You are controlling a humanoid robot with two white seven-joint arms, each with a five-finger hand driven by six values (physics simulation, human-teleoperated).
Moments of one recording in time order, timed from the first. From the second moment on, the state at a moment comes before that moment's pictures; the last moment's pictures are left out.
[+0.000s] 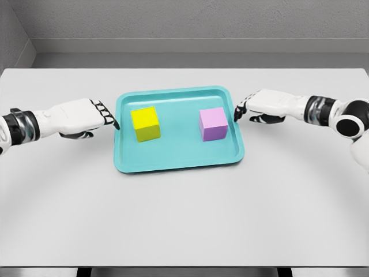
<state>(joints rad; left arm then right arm) -0.50 0.73 -0.43 -1.52 -0.70 -0.61 -0.54 -0.69 -0.55 0.56 -1.17 0.54 -0.61 0.56</state>
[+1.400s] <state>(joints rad) -0.56 0.62 -0.47 -1.44 -0.73 -0.61 -0.57 -0.69 -0.49 0.60 -1.24 0.55 -0.61 0.56</state>
